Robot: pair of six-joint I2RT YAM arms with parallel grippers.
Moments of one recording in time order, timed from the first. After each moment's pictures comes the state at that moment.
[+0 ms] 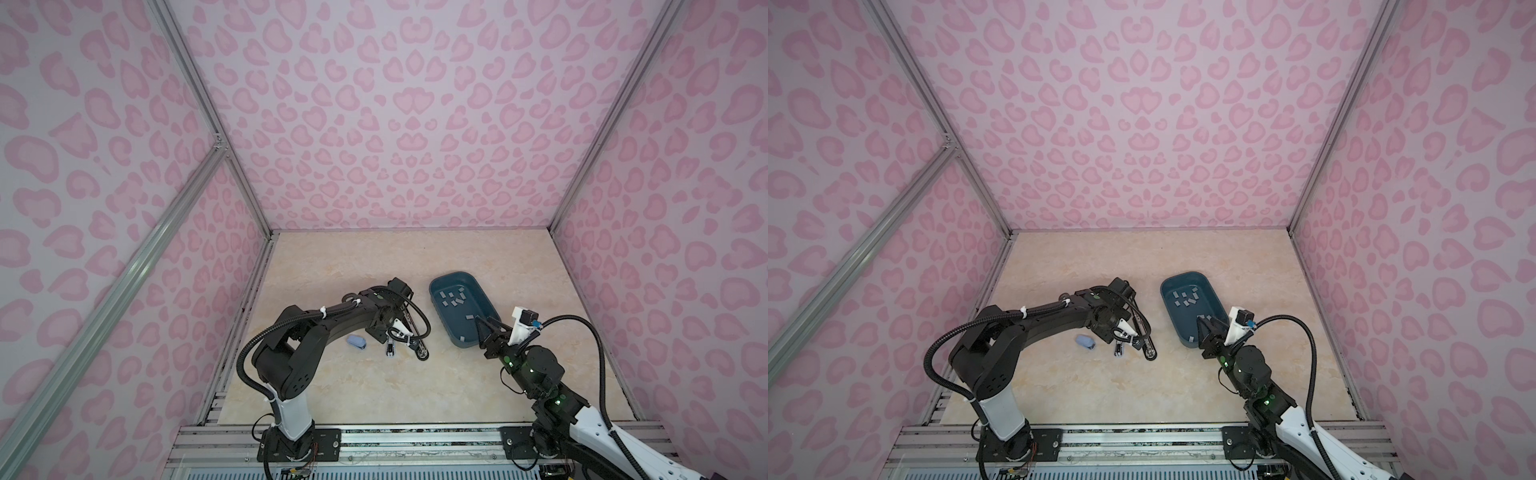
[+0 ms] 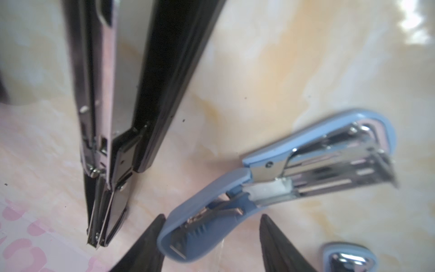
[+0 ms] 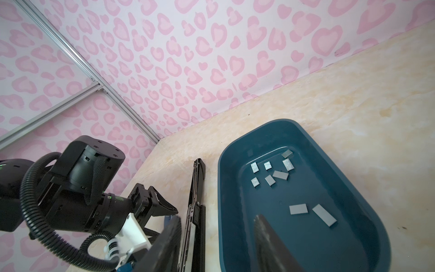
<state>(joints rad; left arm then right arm) -0.69 1.79 1.13 -0.62 -0.15 1.57 0.63 0.56 0.11 0.35 0.21 0.62</state>
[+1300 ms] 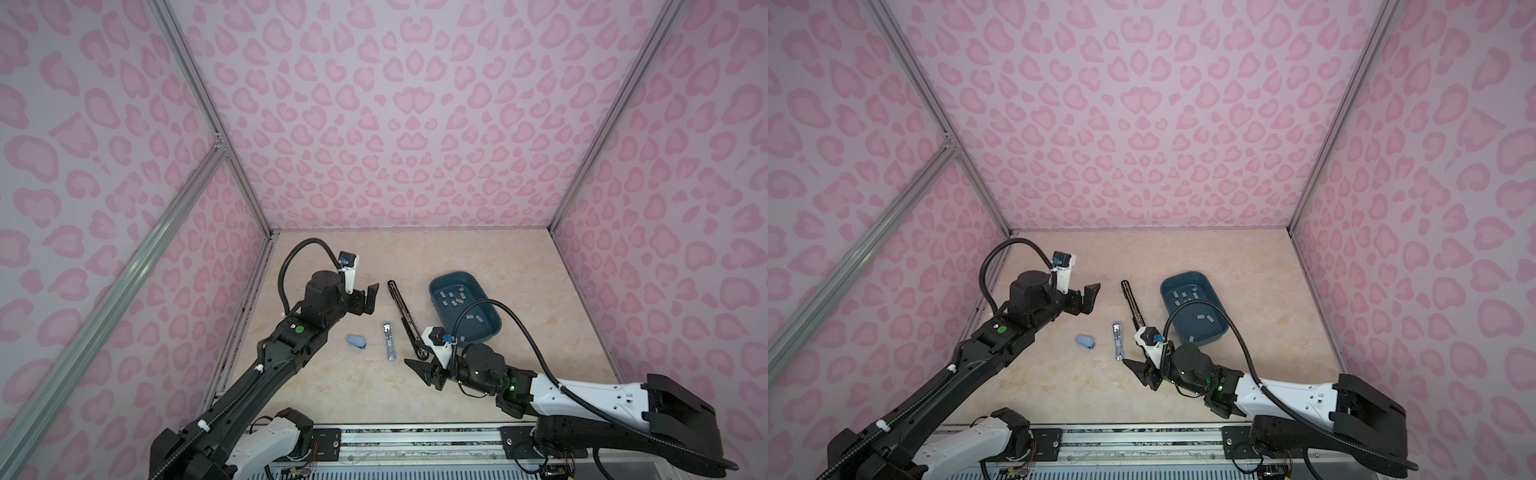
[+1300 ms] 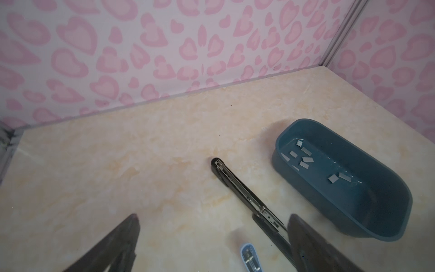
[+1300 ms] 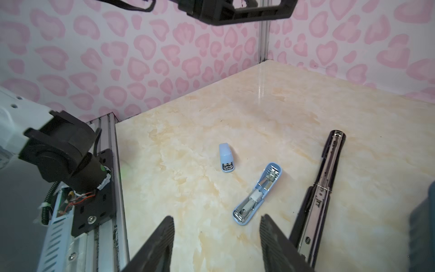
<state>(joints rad) -0.47 0.99 0.79 -0.24 -0.09 -0.17 1.12 1.20 0.43 0.48 0.05 0.16</state>
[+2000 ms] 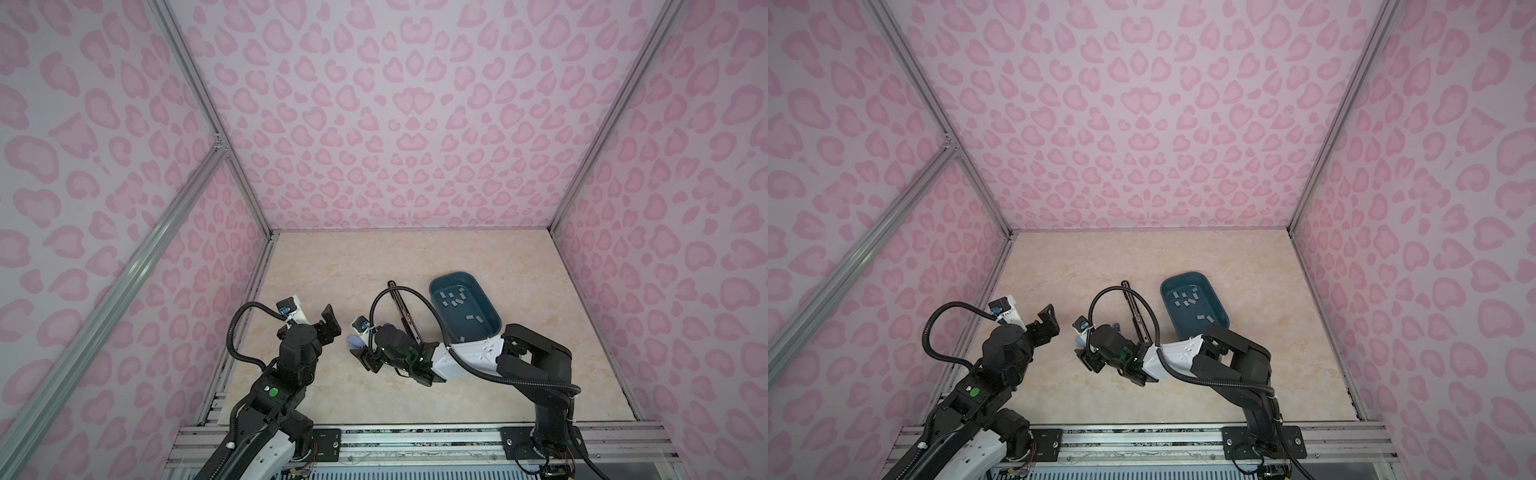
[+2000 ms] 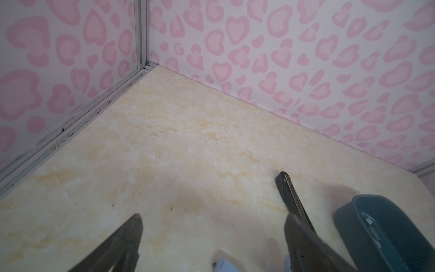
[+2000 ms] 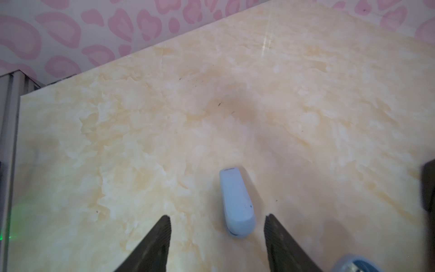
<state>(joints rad) -0.46 0.55 0.47 -0.32 -0.51 -0.53 1.15 1.96 1.08 0.33 0.13 0.13</state>
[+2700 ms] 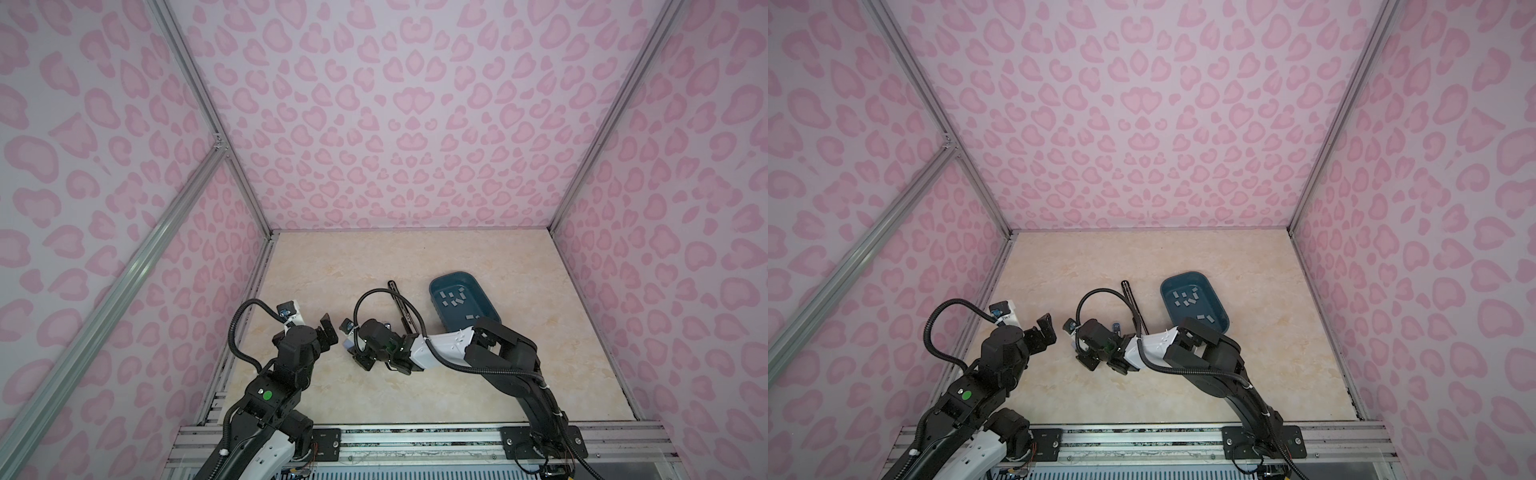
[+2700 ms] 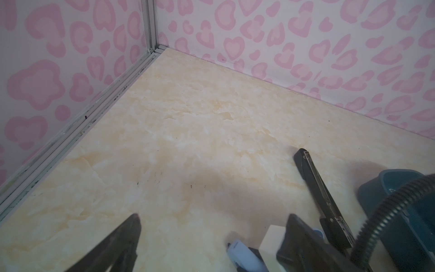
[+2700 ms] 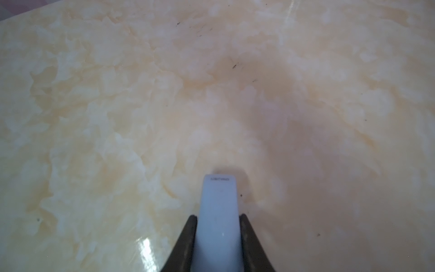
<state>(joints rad) -0.46 0.52 0.52 -0.51 -0.50 -0.52 1.12 2.14 1.25 0.19 0.02 0.07</state>
